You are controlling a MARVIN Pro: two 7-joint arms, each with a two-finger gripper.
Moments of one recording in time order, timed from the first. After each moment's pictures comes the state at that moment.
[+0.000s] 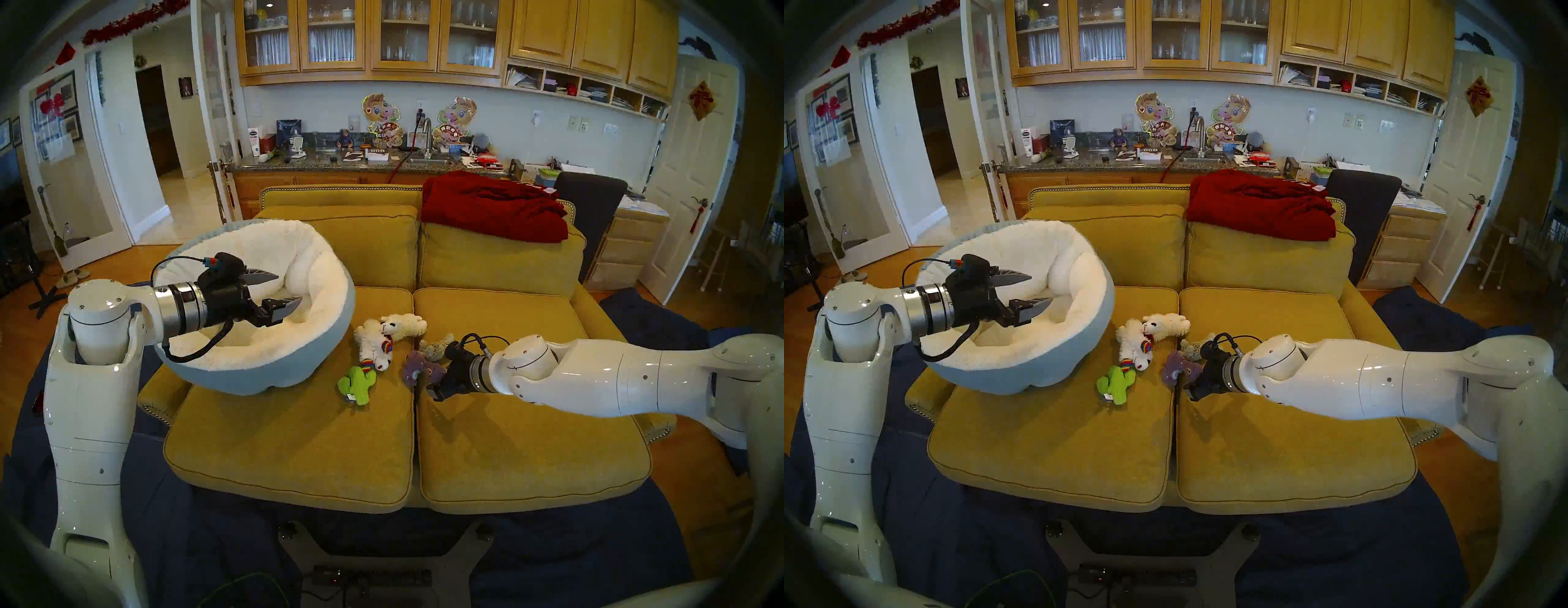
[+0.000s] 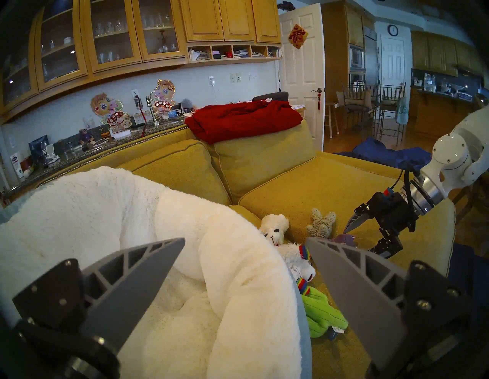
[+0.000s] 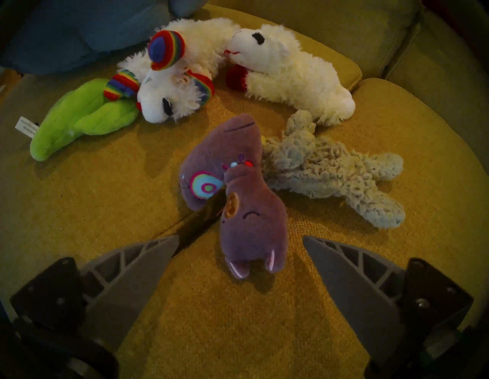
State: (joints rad) left arm 1.47 -1.10 -1.88 -1.84 -0.08 0.54 -1.07; right arm -0.42 -0.81 -0.29 -1.37 1.26 0.23 -0.05
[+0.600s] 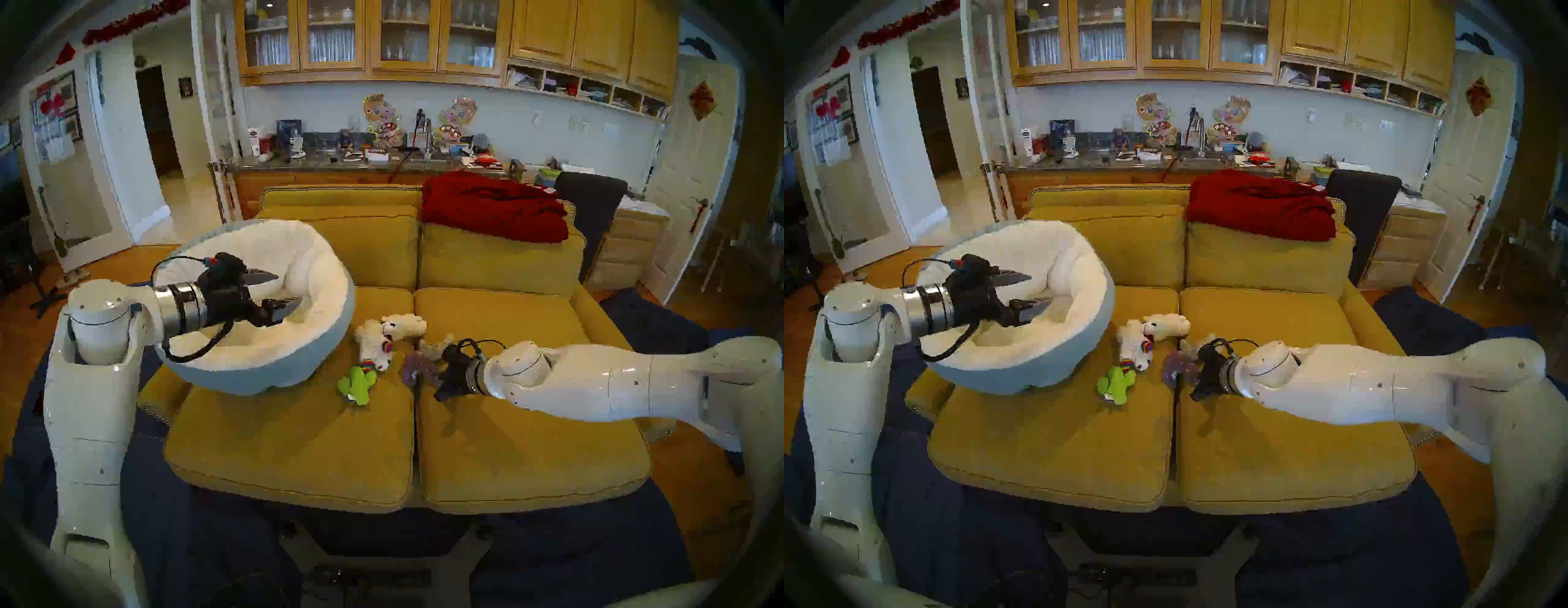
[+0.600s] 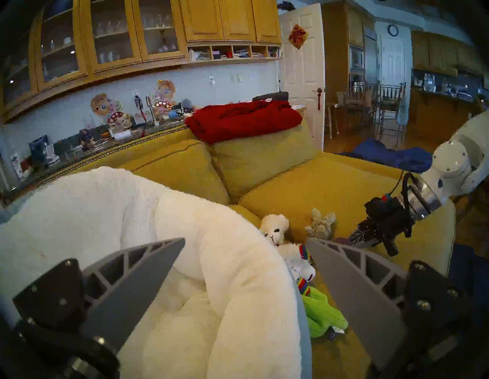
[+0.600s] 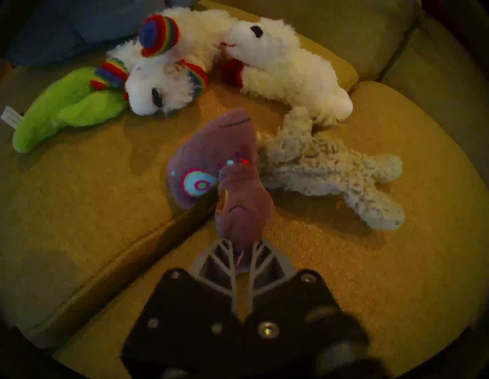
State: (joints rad) left arm 1.47 -1.10 -1.88 -1.84 -0.08 0.54 -1.07; right arm -0.43 -0.81 -0.30 -1.41 1.22 0.20 -0.10
